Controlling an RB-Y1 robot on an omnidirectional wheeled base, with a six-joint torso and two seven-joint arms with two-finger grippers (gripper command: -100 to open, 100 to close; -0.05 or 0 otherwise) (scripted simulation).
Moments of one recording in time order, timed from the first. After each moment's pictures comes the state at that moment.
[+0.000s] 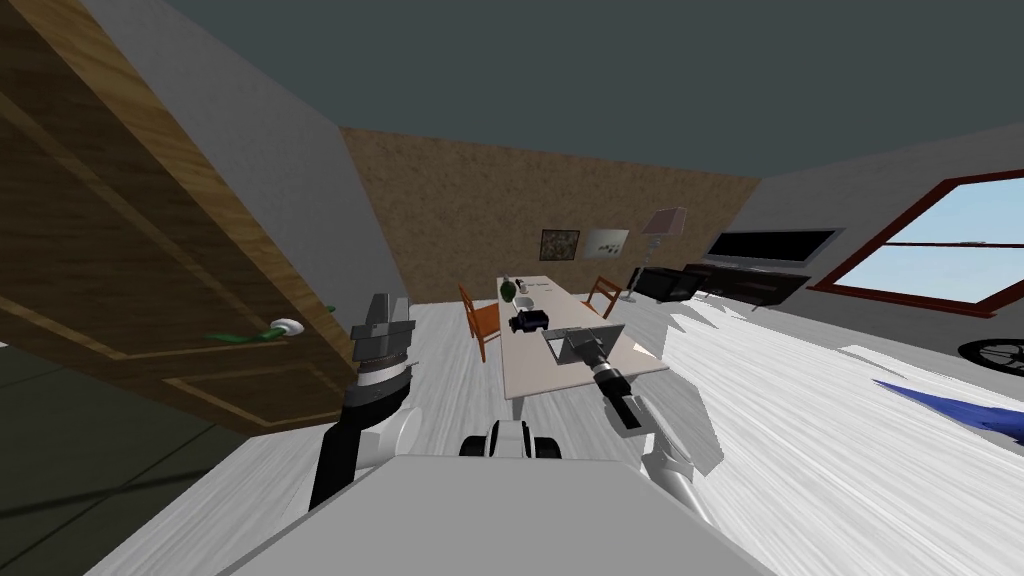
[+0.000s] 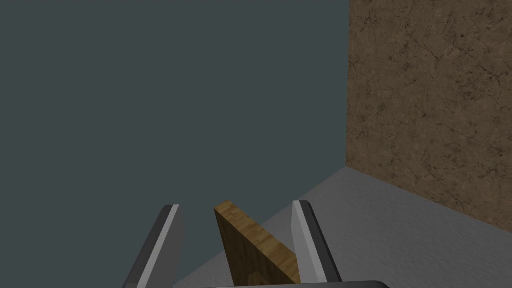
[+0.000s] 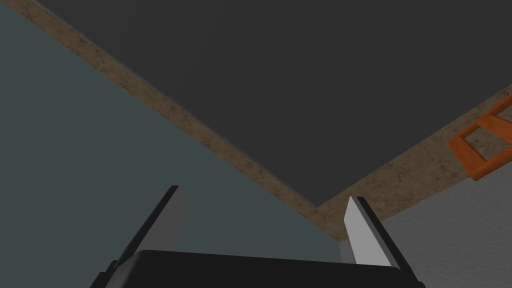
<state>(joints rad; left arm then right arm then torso) 0.47 0.00 0.01 -2.36 0.06 -0.59 -0.14 0.14 -0.23 -0.19 -1.55 0.69 -0.45 1.25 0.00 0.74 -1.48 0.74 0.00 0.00</state>
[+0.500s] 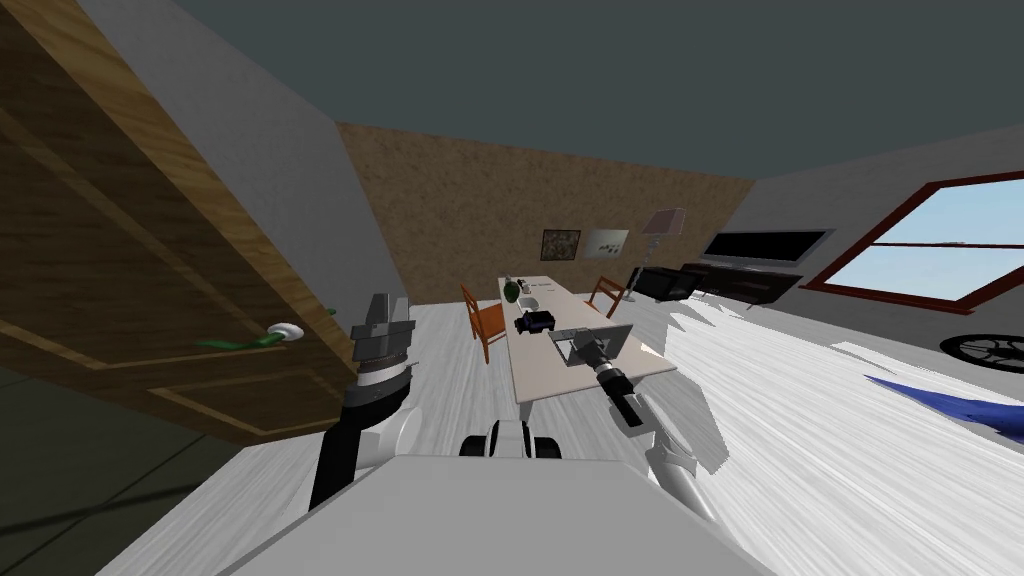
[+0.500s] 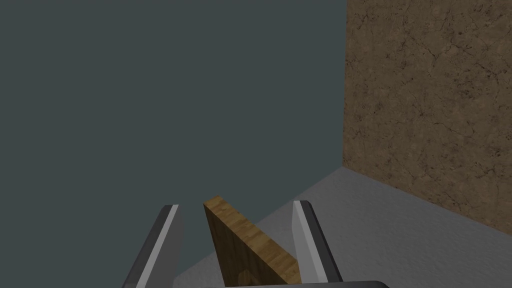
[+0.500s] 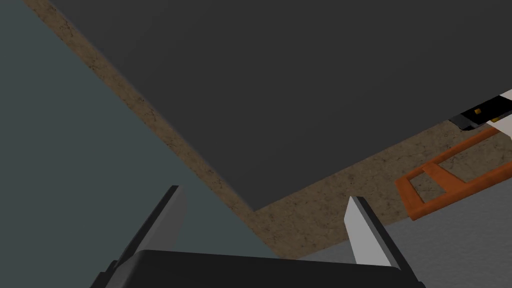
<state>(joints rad) 0.47 0.00 0.01 -2.36 0.06 -0.59 -0.14 0.11 -0.27 -0.21 -1.47 0.77 -0.46 1.37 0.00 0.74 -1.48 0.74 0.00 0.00</state>
